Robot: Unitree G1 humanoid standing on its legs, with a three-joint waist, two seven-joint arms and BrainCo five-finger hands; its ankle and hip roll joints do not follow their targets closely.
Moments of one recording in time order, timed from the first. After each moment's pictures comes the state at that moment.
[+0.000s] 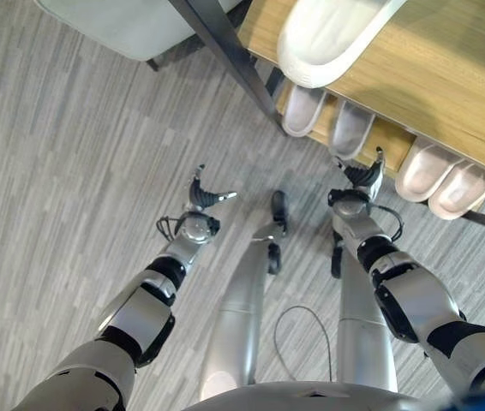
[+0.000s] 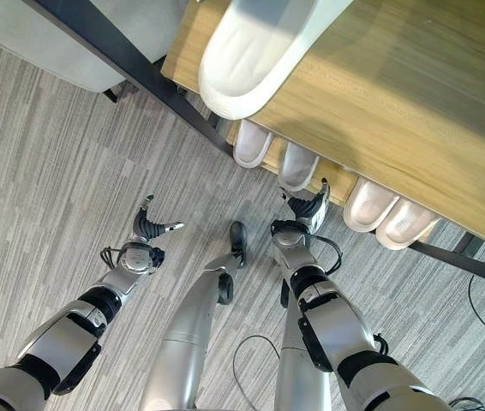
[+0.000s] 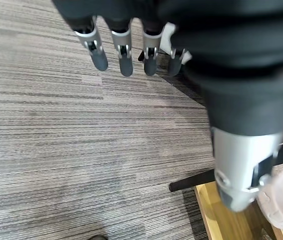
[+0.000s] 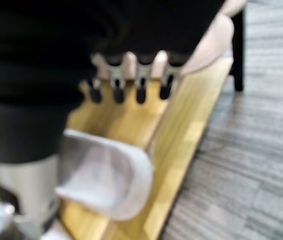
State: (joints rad) left arm -0.68 0.32 -0.51 1.06 -0.20 -0.20 0.49; right arm -0.85 -0.12 0.25 1.13 0.22 -0.18 -0.85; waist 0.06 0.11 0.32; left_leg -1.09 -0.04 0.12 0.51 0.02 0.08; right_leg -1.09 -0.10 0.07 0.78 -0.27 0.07
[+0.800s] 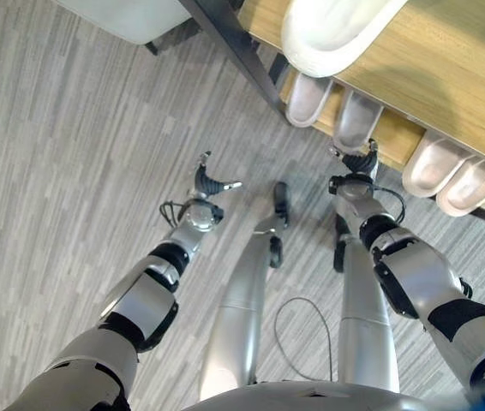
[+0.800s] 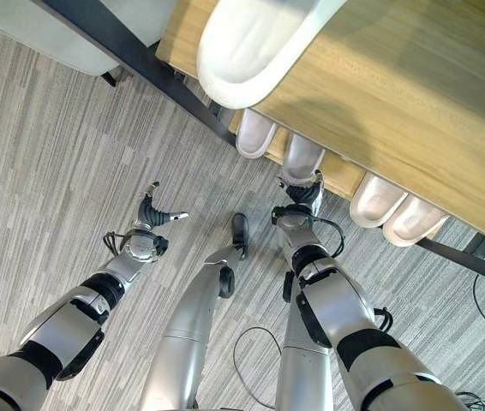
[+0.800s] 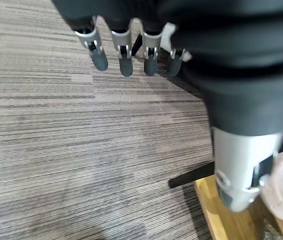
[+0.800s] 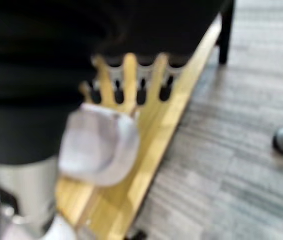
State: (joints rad) left arm -0.80 0.32 -0.56 1.09 -0.17 -0.18 0.49; right arm -1.02 -0.14 0.31 1.30 0.42 -0.14 -0.62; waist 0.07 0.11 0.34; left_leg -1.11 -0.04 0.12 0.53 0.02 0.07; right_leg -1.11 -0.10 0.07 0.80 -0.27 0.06
